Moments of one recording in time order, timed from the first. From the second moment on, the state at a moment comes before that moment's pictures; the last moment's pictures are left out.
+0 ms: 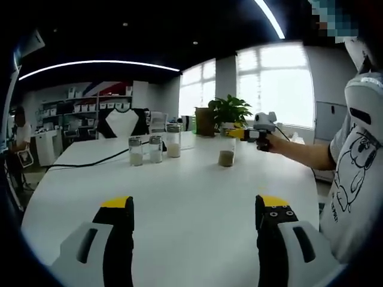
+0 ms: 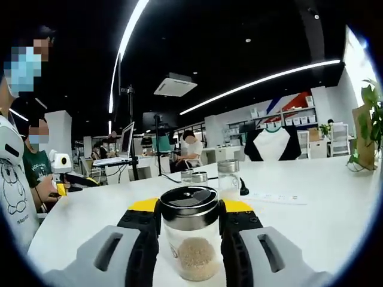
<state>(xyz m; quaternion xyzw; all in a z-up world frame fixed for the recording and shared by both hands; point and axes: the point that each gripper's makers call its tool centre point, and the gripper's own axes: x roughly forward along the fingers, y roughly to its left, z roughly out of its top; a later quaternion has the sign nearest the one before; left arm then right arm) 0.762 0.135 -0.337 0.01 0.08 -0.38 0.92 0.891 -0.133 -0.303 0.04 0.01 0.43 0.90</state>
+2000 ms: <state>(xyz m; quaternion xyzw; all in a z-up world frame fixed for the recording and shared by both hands) 0.862 0.109 -0.243 -0.03 0.00 -0.32 0.95 0.781 -0.217 -0.315 0.06 0.01 0.26 0.96</state>
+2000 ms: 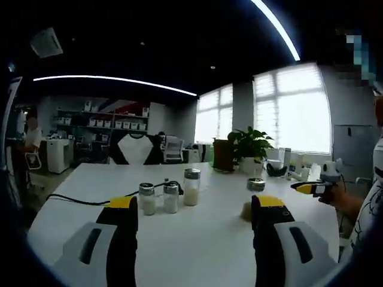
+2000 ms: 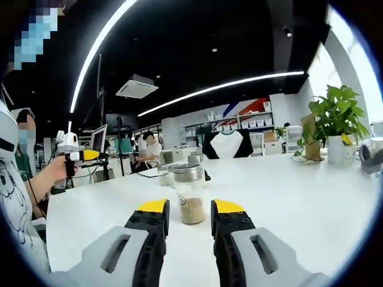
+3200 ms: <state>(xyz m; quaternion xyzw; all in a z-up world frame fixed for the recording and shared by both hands) 1.017 0.008 -0.228 0.02 -0.03 -0.29 0.96 0.766 -0.254 -0.321 0.10 0.03 0.23 0.97</state>
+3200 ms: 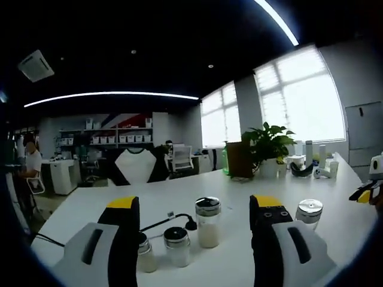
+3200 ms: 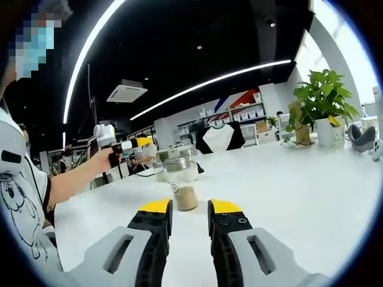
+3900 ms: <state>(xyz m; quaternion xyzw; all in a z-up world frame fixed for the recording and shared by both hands) 1.080 -0.072 -0.283 0.02 0.02 -0.34 0.94 0.754 -0.281 -0.322 0.12 0.04 0.20 0.97</state>
